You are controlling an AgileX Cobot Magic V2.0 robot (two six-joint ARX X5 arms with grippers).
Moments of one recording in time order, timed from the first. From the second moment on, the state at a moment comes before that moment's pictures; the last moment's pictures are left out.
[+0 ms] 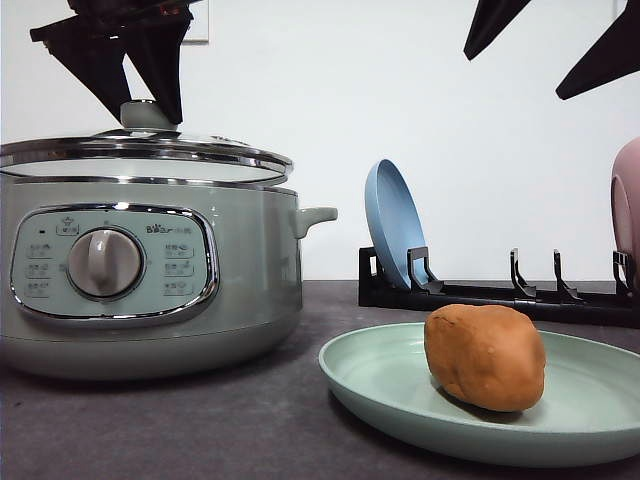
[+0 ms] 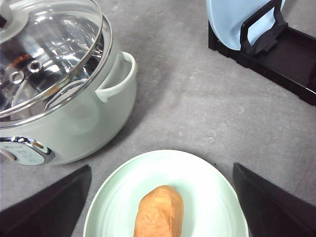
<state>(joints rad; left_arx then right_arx) -0.40 1.58 1.62 -1.05 0.03 0.04 0.65 0.86 0.82 -0.52 0.06 0.31</state>
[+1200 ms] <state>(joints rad) -0.40 1.63 1.62 -1.04 0.02 0.04 0.65 0.86 0.82 -0.54 0.06 0.31</state>
